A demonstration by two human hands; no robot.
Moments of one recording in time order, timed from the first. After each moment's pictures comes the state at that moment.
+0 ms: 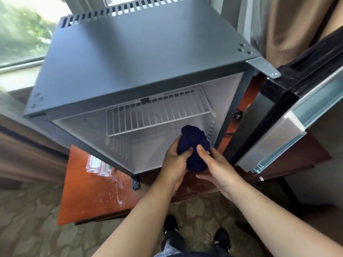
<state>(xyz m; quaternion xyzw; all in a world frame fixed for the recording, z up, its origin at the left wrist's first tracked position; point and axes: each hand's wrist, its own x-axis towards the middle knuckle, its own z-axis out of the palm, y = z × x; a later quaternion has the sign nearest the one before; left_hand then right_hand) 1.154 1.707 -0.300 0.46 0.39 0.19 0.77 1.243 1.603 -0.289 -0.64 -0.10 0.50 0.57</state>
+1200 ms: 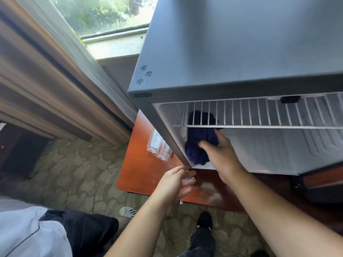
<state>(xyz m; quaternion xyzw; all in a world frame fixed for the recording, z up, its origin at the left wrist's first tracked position) 0.979 1.787 -0.319 0.36 0.63 0.12 0.68 1.138 1.795 -0.345 -0.59 -0.25 0.49 0.60</state>
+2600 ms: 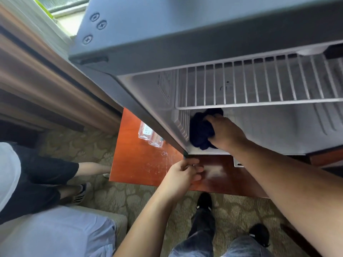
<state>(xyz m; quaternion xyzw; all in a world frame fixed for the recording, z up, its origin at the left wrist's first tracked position) 0.994 1.781 -0.340 0.44 0.63 0.03 0.64 1.199 1.831 -0.438 -0.74 -0.60 0.28 0.13</state>
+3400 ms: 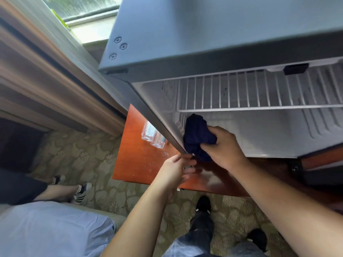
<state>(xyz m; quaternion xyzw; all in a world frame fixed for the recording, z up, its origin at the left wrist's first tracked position) 0.990 1.787 -0.330 0.39 0.63 0.09 0.66 1.164 1.773 -0.372 -0.70 -0.47 0.36 0.40</state>
